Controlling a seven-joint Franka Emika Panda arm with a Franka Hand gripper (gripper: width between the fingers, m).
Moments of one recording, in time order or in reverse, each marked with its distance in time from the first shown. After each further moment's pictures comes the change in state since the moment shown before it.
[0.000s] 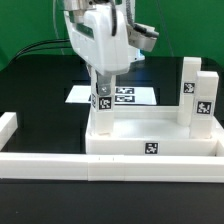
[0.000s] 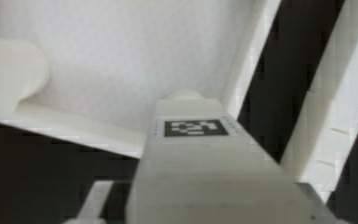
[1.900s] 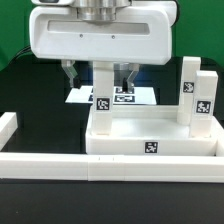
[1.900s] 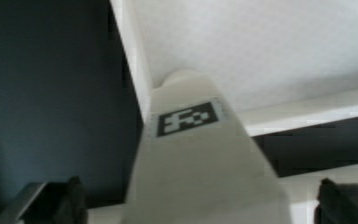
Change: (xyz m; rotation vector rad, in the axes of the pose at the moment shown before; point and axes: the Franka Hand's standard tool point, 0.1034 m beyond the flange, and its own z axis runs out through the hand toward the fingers) arm -0.004 -0.005 -0.001 -0.089 0.058 -1.243
